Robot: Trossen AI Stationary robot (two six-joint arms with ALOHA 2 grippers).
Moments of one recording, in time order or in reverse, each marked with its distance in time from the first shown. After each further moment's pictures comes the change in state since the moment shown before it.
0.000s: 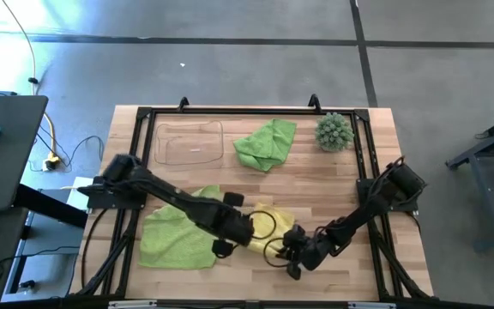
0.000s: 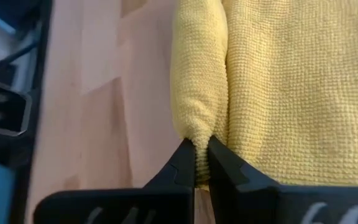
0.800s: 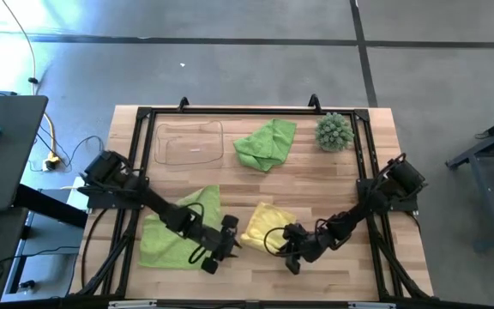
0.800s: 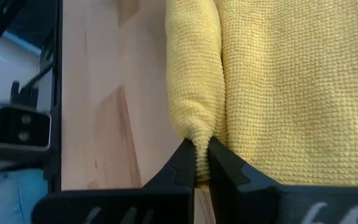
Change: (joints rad) left arm -0.096 -0.128 -0.744 1.280 0.132 0.150; right arm -0.061 -0.024 -0.055 0.090 -0.078 0.125
